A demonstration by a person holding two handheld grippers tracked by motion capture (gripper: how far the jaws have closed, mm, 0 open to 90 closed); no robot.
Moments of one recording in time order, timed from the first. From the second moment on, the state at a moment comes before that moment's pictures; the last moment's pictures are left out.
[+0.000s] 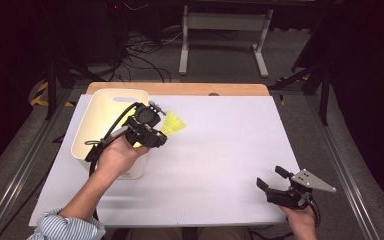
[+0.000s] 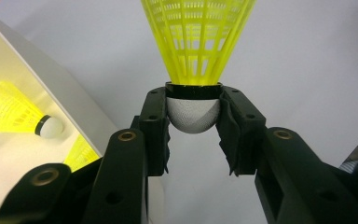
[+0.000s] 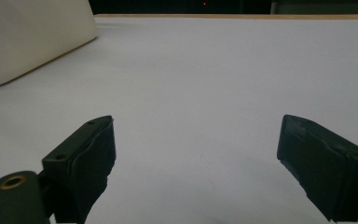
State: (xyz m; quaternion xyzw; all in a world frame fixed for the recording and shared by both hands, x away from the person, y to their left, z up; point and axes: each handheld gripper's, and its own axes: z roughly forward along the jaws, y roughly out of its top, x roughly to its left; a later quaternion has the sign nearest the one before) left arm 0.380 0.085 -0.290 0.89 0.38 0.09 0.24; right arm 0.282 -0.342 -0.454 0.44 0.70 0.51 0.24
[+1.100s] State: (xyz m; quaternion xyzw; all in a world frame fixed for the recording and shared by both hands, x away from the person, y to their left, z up) left arm 0.383 0.109 -0.281 0.87 0.40 0.11 0.25; right arm 0.282 -0.342 -0.454 0.44 0.70 0.51 0.24
